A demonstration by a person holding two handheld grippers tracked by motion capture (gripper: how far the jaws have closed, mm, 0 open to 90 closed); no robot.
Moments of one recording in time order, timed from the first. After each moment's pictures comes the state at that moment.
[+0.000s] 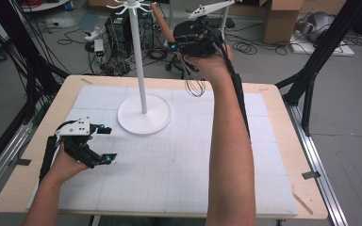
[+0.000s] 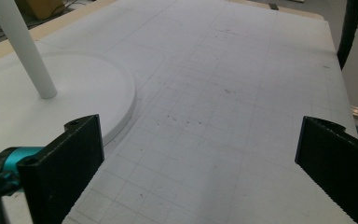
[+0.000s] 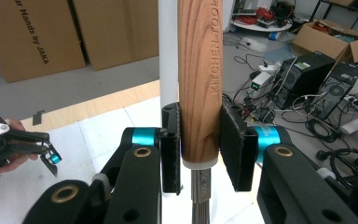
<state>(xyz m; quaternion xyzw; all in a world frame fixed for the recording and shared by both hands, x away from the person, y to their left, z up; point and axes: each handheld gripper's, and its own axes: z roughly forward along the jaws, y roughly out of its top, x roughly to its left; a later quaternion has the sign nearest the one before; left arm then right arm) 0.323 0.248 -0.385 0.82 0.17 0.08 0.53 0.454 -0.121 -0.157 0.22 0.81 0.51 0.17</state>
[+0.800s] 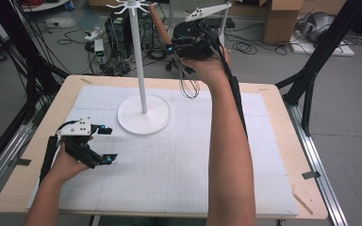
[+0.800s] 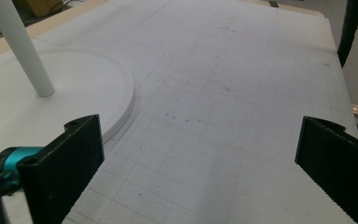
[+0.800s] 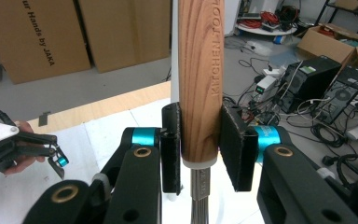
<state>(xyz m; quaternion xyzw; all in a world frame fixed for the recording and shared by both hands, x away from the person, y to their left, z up) 0.323 0.246 -0.386 0.83 0.17 0.08 0.53 0.450 -0.115 -0.162 0.22 0.81 0.52 0.17</state>
